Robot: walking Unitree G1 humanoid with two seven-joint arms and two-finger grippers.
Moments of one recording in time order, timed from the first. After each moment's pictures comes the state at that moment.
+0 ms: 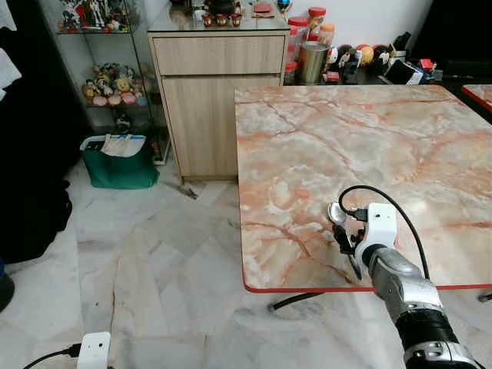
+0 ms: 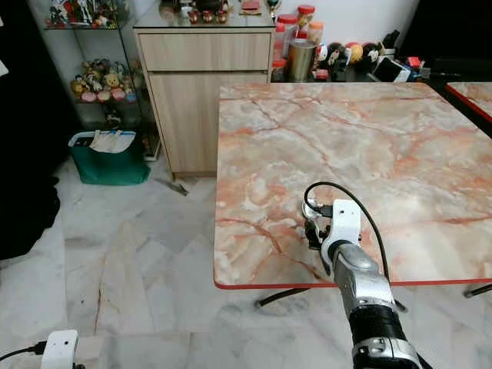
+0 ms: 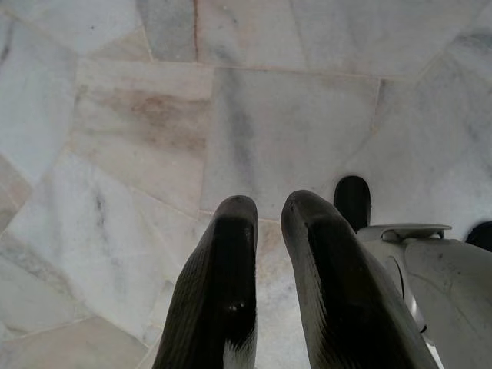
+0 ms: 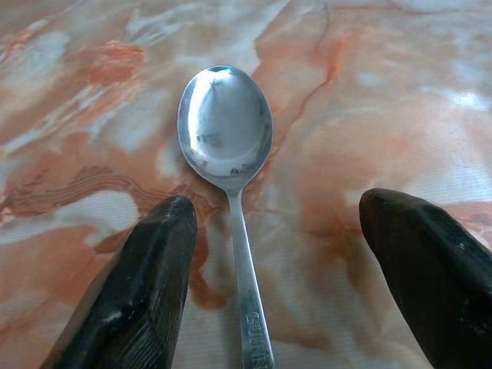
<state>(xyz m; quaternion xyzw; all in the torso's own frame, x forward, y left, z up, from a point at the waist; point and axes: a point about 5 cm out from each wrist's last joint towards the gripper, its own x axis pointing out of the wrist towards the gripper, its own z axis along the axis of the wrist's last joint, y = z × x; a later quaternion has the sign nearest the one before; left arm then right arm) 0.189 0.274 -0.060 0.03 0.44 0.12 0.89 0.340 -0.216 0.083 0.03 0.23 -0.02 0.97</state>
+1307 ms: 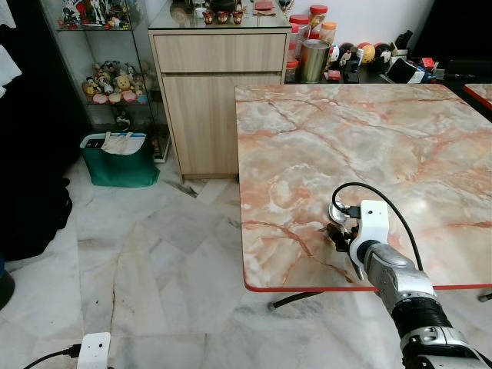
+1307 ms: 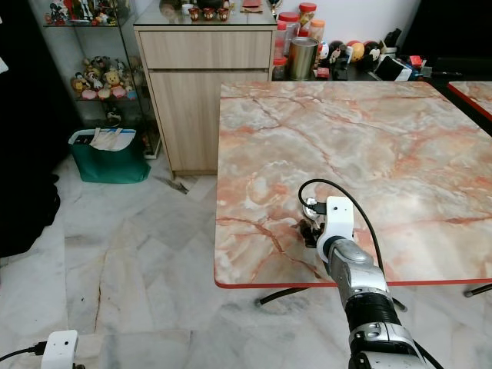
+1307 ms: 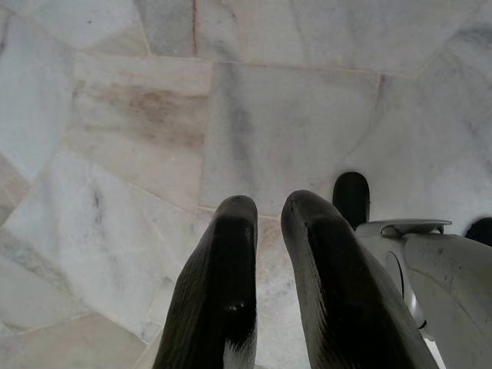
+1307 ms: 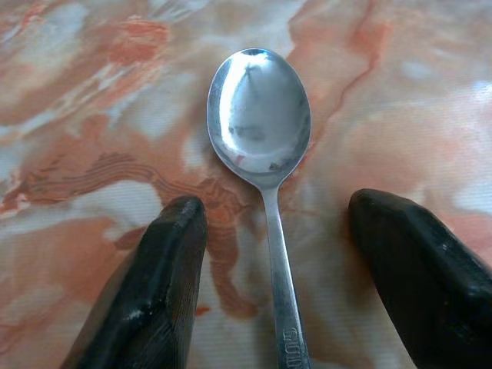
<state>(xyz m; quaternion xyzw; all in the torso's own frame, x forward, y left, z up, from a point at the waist) 0.189 0.274 -0.060 0.03 0.44 0.12 0.89 0.348 -0.211 0.083 0.02 0.25 0.00 0.97</state>
